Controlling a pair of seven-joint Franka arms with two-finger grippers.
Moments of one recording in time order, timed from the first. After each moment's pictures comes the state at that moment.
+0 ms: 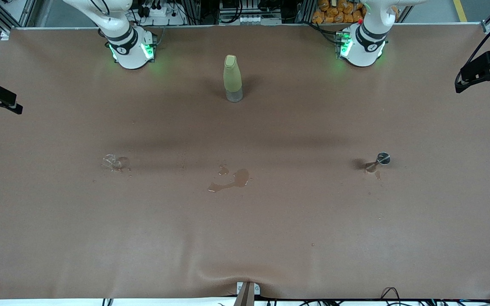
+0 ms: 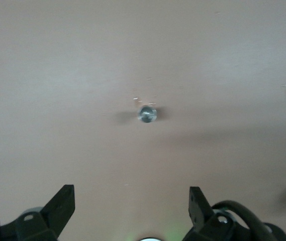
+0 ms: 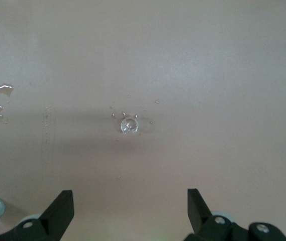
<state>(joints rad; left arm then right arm) -0.05 -0.02 0.02 -1.44 0.01 1.43 0.06 -0.17 0.05 0.08 -1.45 0.01 1.47 -0.12</state>
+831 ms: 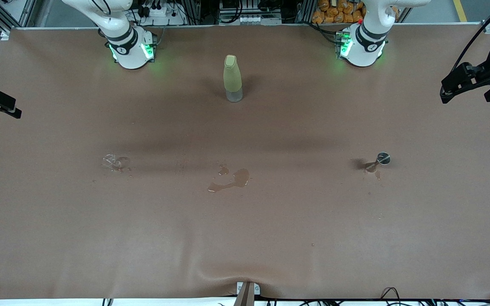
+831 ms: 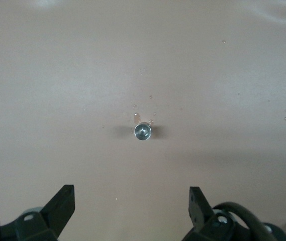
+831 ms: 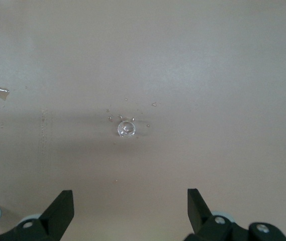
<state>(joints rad) -0.13 -0.02 0.02 -1.45 0.03 1.51 -0.13 -0.12 0.05 0.03 -1.46 0.01 1.48 -0.12</state>
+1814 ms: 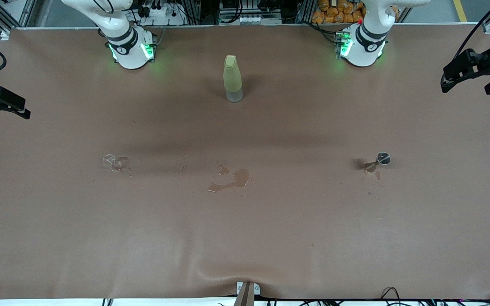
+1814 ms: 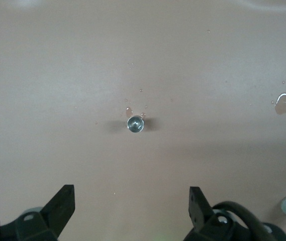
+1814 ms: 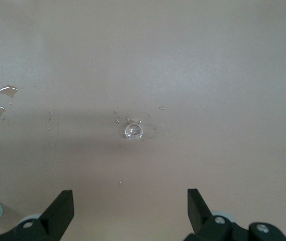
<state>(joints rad) -0.13 -0.05 0.02 -1.45 -0.01 1.46 -0.04 -0.09 0.05 0.03 -1.46 0.01 1.49 -0.12</state>
